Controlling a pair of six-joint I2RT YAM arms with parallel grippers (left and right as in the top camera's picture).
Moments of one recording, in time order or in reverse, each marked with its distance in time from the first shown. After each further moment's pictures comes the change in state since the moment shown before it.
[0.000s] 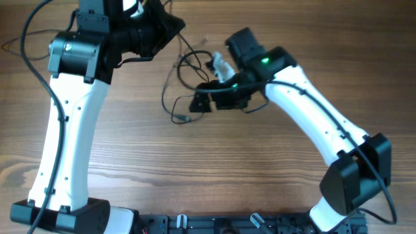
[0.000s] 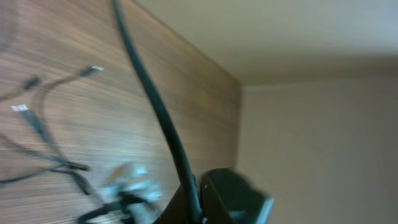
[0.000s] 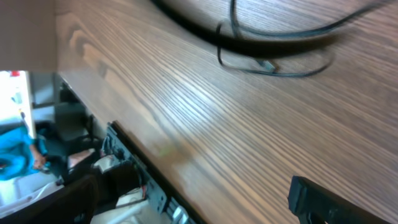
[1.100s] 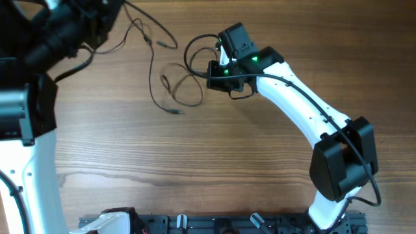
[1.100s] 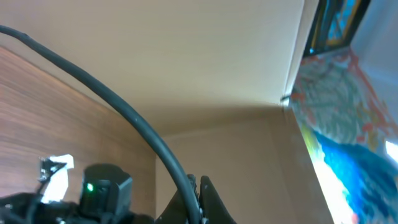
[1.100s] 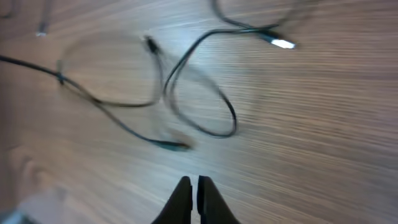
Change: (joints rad) left arm 0.255 -0.233 0.000 0.264 0.189 -0.285; right arm -0.036 0.104 -0.002 0.249 0.324 0.317
